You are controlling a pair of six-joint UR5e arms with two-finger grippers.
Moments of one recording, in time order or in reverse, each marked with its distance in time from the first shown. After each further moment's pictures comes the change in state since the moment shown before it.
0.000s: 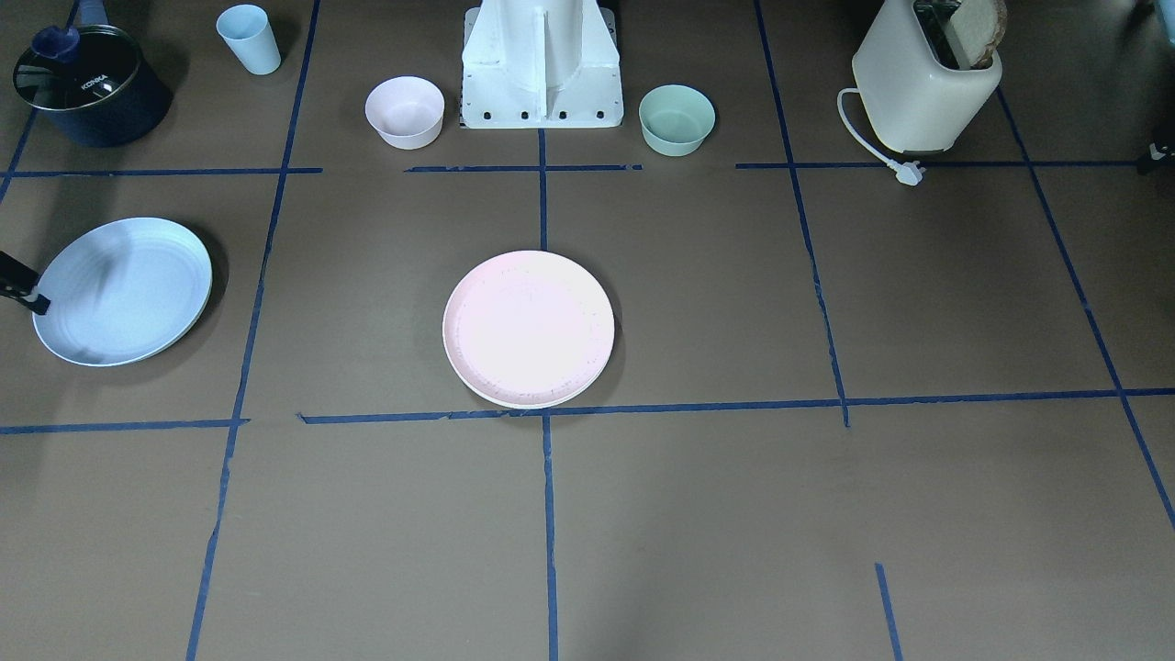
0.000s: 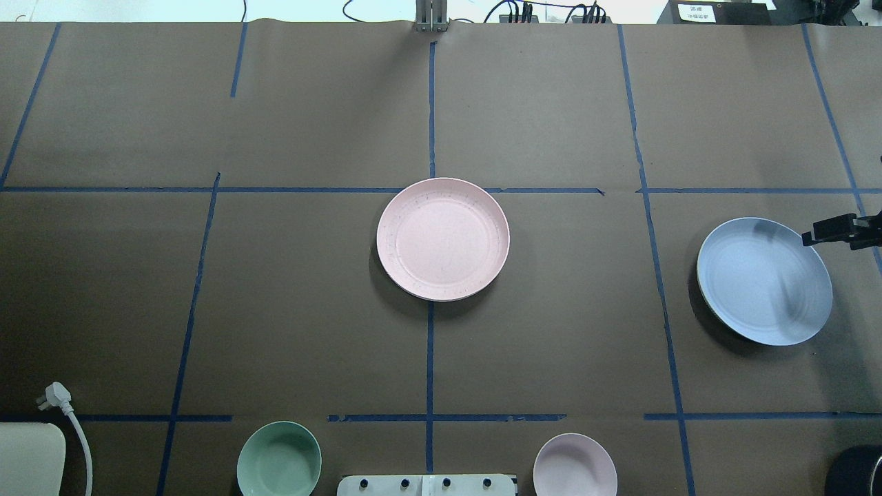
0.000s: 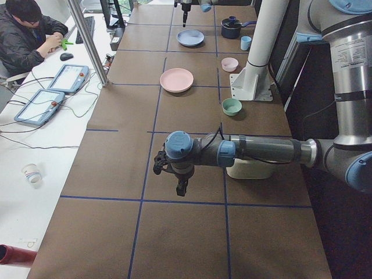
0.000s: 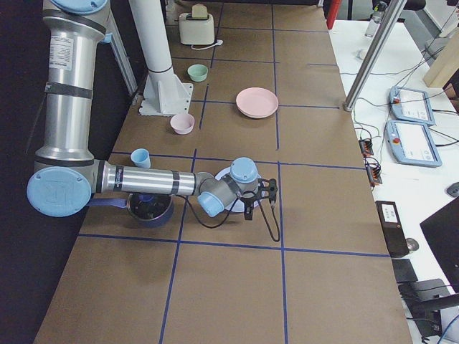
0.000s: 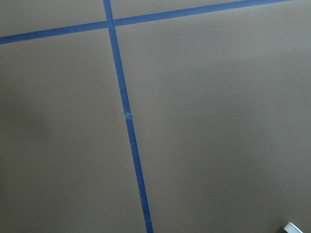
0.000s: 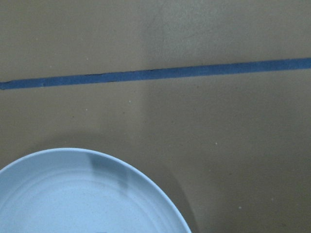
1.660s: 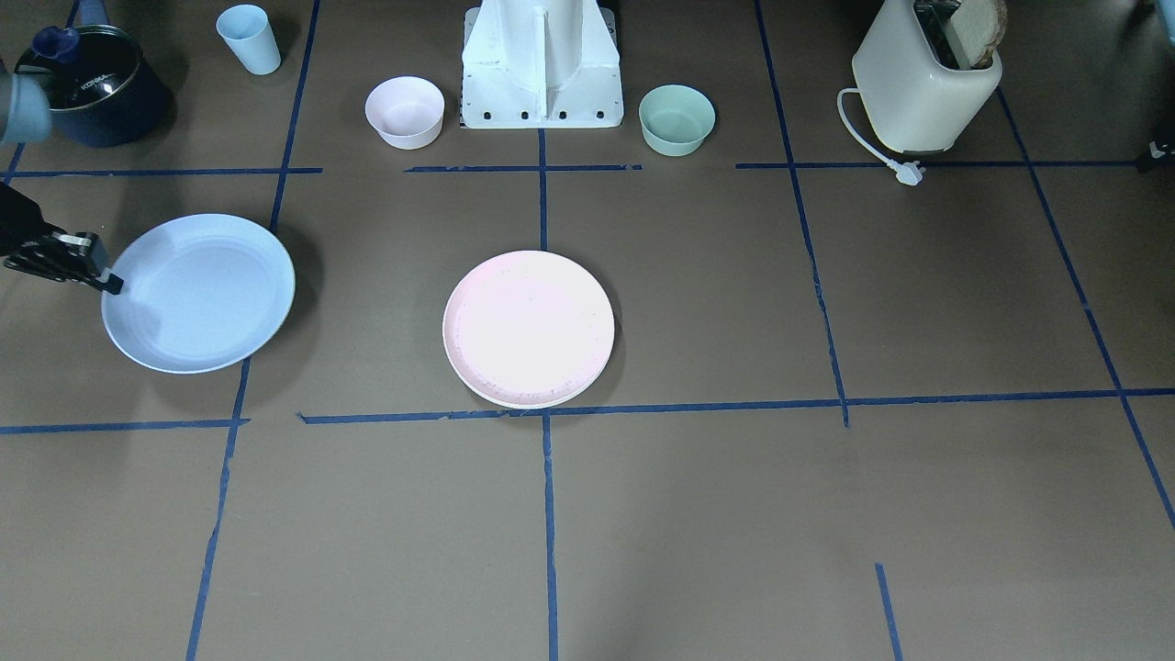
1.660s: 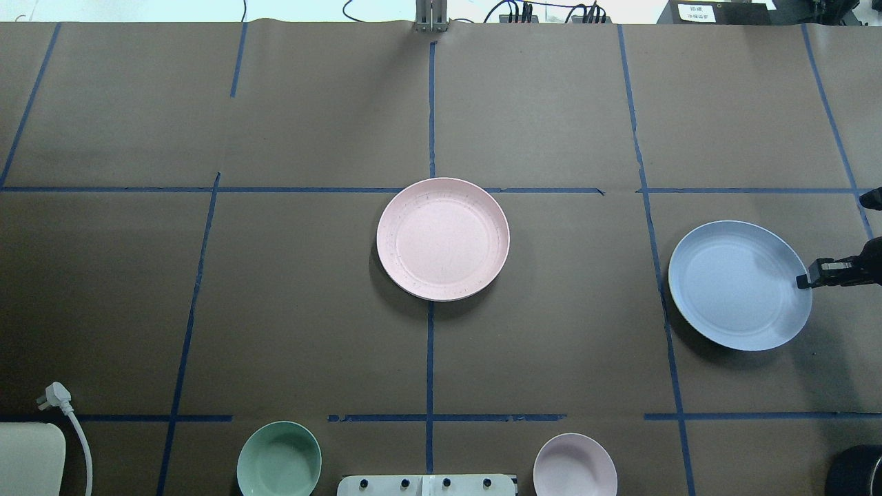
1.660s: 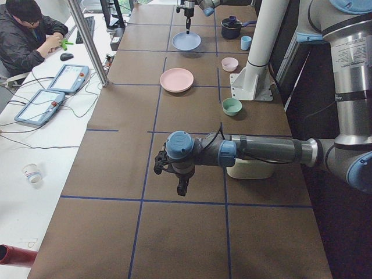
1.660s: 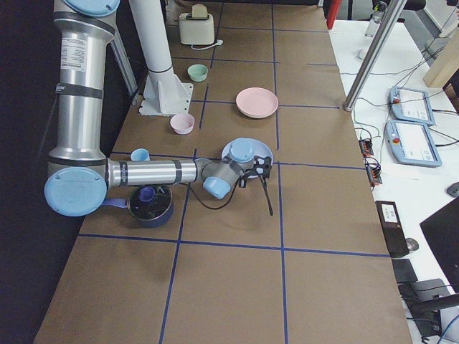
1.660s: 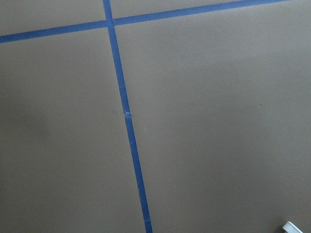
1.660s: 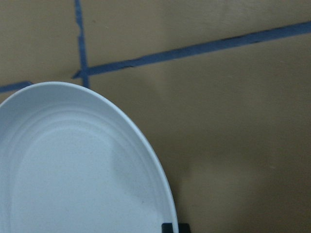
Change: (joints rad) left arm -0.002 0.004 -0.004 0.000 -0.004 0.000; right arm -0.088 0.086 0.139 -0.038 0.105 0.278
